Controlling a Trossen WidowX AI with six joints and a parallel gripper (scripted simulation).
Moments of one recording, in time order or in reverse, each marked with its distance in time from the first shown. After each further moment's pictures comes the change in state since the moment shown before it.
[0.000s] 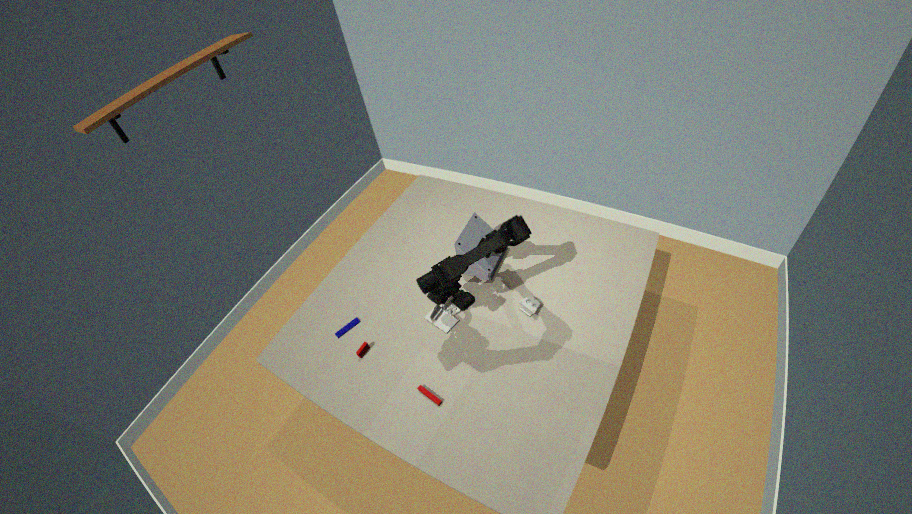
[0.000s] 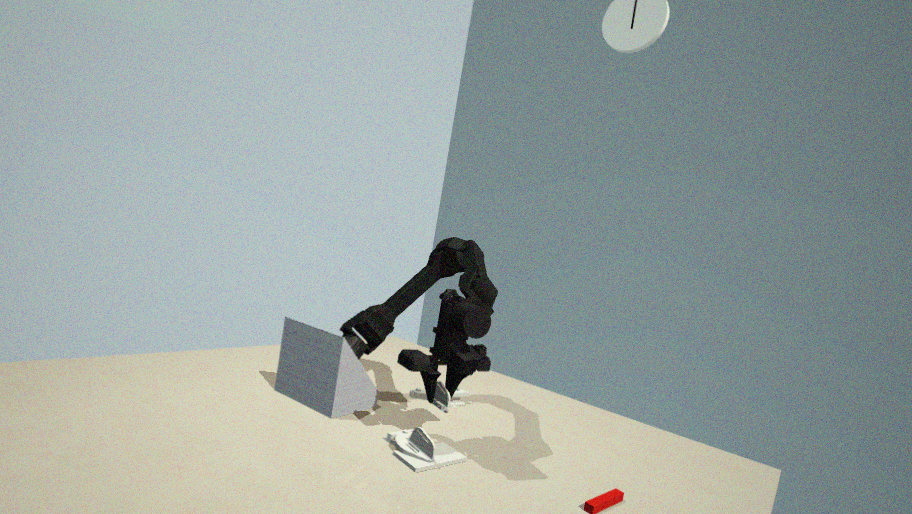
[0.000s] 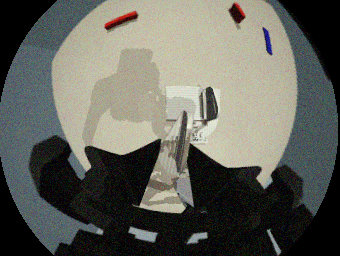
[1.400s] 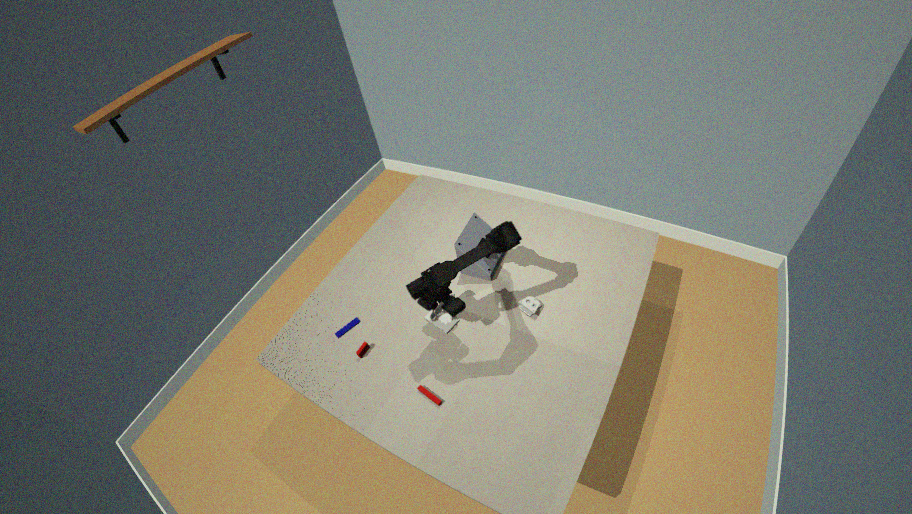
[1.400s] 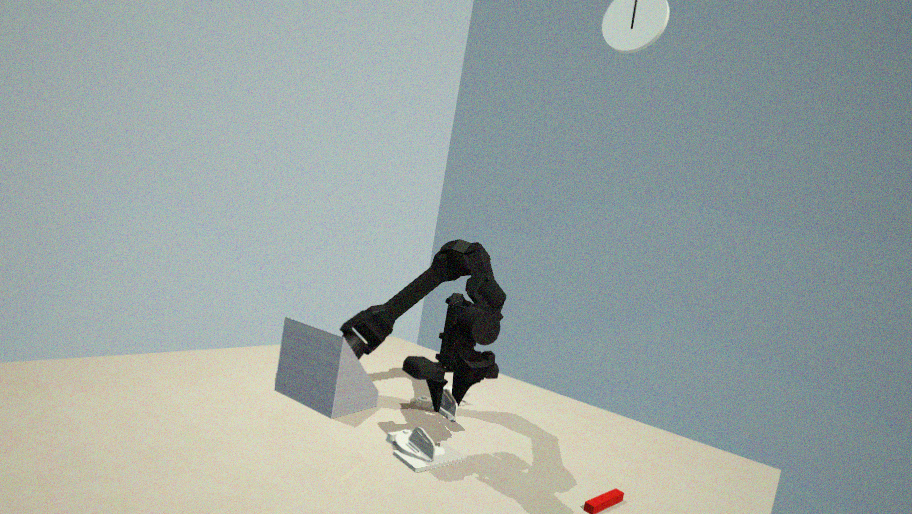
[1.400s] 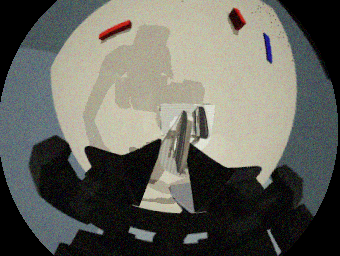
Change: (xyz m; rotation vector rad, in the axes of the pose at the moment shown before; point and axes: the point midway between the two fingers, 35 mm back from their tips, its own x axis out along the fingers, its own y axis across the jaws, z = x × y) arm 0.002 -0.007 0.038 -0.002 -0.003 0.000
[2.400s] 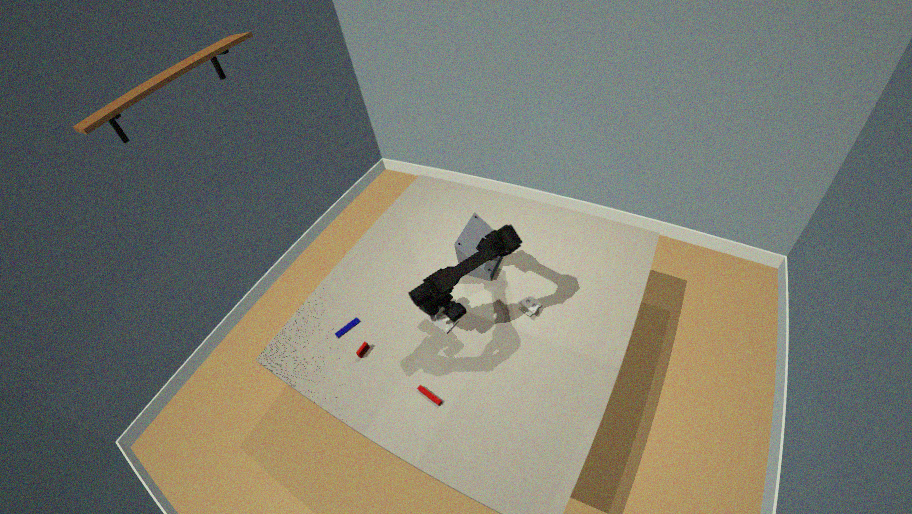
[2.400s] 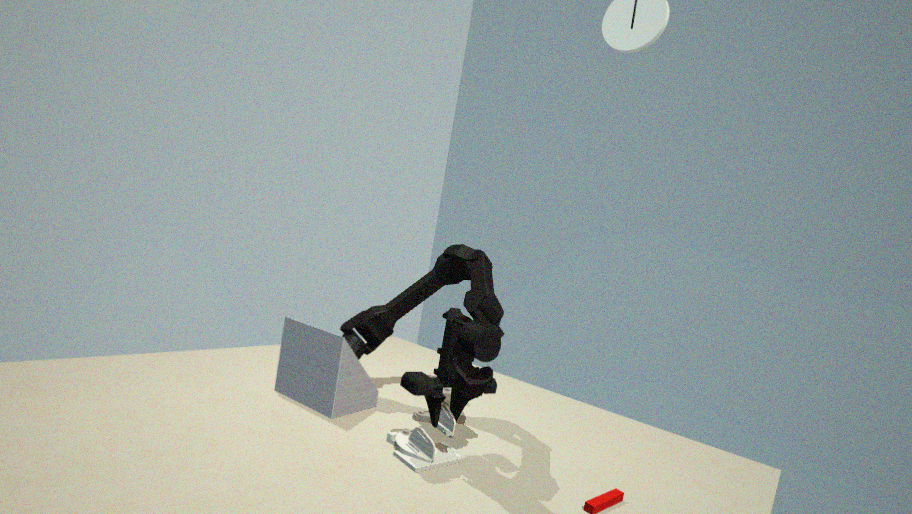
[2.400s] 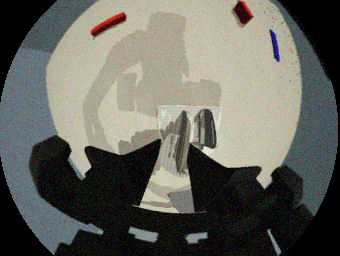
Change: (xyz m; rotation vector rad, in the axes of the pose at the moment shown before) arm 0.029 0.001 0.002 0.001 -0.001 -0.001
